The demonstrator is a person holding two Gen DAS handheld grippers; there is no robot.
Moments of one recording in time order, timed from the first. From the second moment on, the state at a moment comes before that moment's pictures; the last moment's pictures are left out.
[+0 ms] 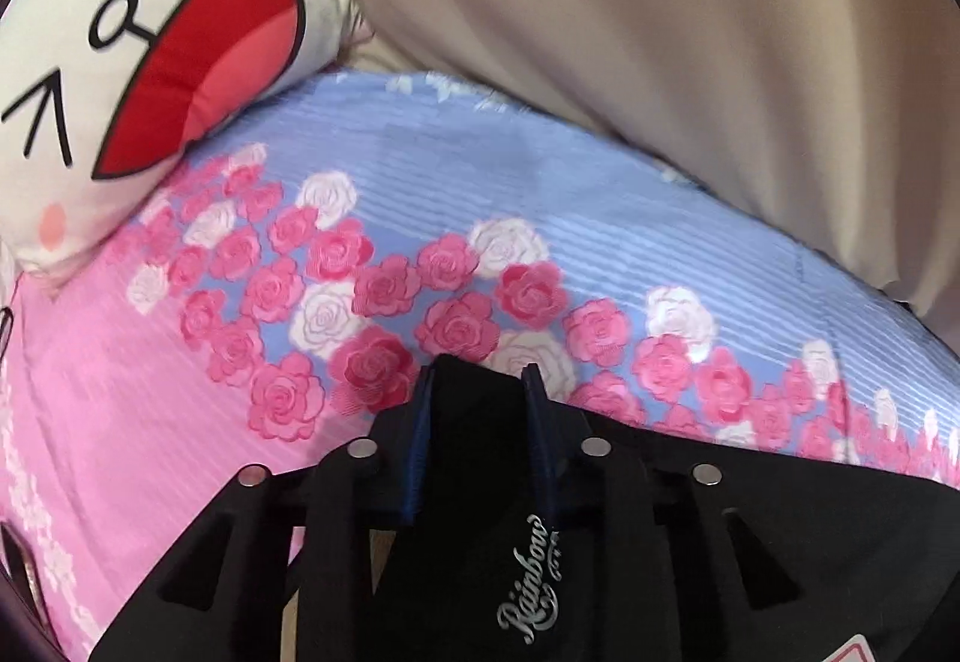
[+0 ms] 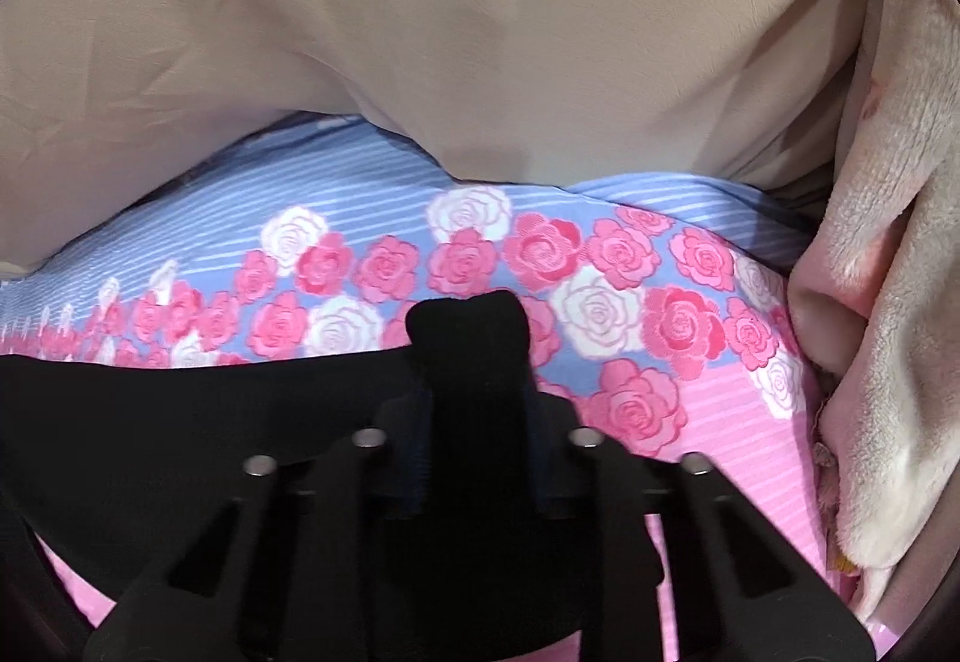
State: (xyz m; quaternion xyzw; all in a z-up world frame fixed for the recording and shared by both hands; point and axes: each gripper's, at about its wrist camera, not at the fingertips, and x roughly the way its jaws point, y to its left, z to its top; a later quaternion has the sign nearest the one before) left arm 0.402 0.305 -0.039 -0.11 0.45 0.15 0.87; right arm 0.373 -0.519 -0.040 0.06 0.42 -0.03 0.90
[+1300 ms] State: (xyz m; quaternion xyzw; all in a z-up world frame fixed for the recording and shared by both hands) left arm 0.045 0.321 -0.026 -0.05 0.47 0.15 0.87; right arm 0.037 -0.506 -0.030 0.07 0.32 0.00 0.94
